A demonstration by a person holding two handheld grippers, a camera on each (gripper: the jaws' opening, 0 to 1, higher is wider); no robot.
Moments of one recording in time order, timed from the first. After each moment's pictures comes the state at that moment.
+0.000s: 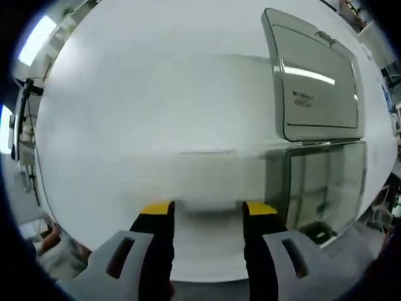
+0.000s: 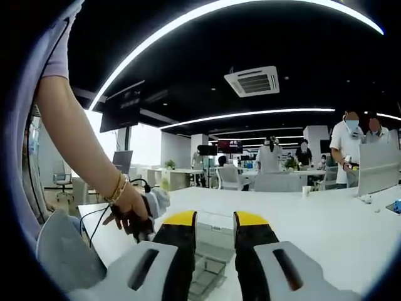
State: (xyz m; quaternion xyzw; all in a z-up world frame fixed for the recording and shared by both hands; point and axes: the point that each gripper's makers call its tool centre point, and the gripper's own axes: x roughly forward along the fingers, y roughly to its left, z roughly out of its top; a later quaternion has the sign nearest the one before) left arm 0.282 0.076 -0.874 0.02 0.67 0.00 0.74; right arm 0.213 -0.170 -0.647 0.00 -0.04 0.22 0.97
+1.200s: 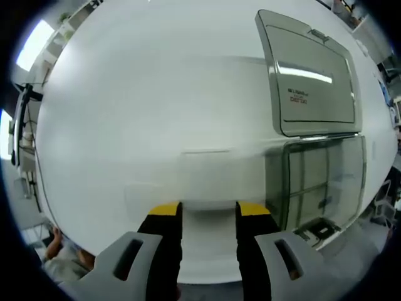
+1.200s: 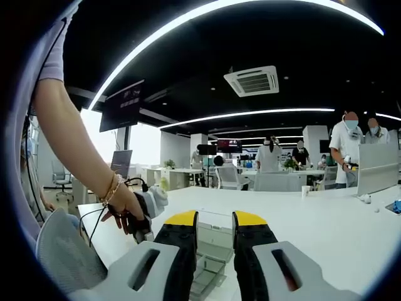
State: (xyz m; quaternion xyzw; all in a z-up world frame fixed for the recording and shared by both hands) left arm 0.278 0.075 -0.871 0.03 0.66 -0.01 0.75; right arm 0.213 -0.170 -0.648 -0.01 -0.04 0.22 0.97
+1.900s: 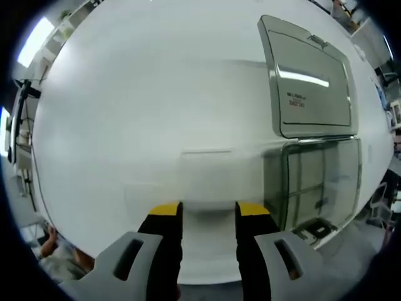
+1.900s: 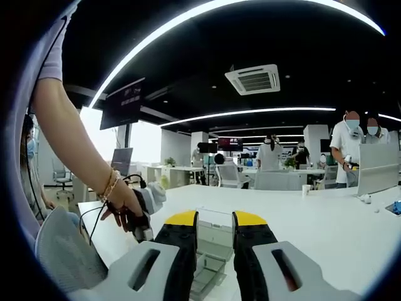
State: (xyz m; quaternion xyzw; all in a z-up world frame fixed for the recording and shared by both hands) left arm 0.283 0.078 -0.869 0.01 0.66 -0.02 0.75; right arm 0.214 -0.169 -0.650 -0.01 -0.03 0.22 0.97
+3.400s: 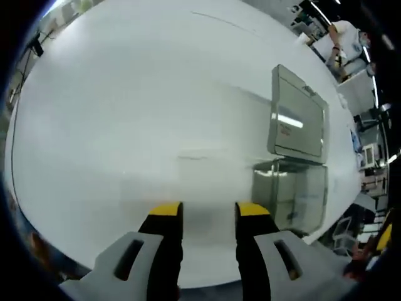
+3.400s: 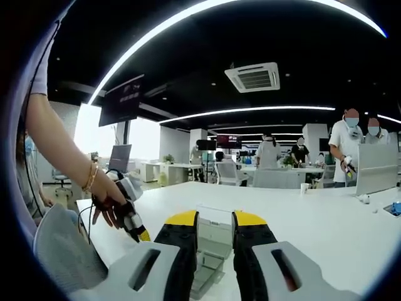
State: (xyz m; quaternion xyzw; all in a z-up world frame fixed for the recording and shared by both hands) left arm 0.280 0.084 -0.852 -0.17 0.58 -0.05 0.79; right arm 0.216 -0.169 -0.654 -0.02 -0.02 0.22 0.98
